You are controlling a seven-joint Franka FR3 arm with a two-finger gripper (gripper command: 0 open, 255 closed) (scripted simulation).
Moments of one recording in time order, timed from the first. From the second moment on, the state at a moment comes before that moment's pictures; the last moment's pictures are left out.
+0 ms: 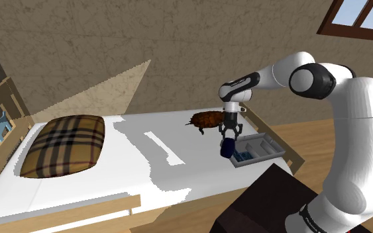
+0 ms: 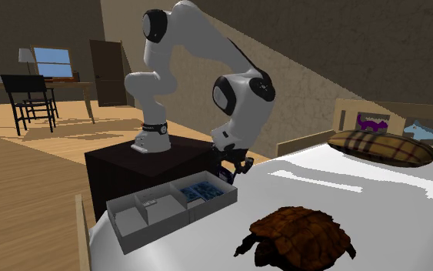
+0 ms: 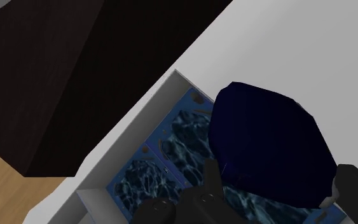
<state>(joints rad) -0.37 0.65 0.04 -1.72 0.11 1.80 0.88</state>
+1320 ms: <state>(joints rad) -0.39 0.50 0.04 -1.68 0.11 1.61 0.88</state>
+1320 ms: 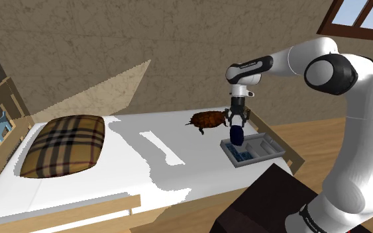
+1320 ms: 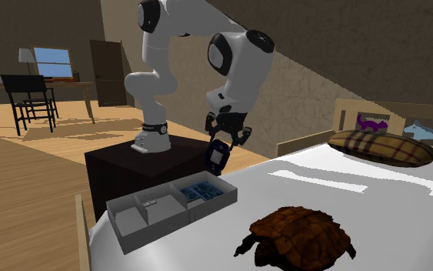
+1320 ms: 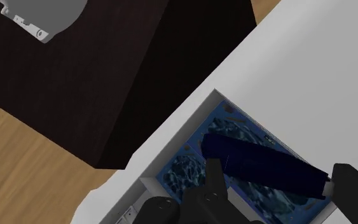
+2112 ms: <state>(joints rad) -0.54 0.50 -0.06 -1.60 0.02 1.51 0.66</state>
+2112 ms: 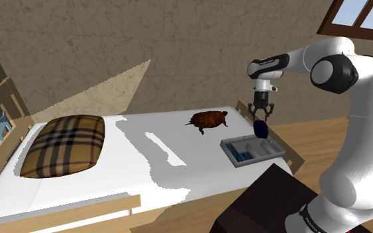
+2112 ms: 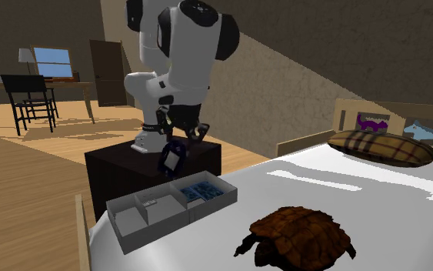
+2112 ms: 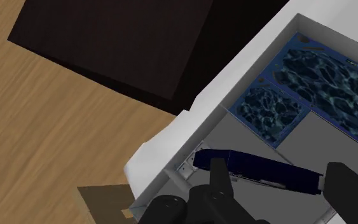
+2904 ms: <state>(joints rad) -0.49 0.59 0.00 -1.64 -0.29 1.71 0.25</state>
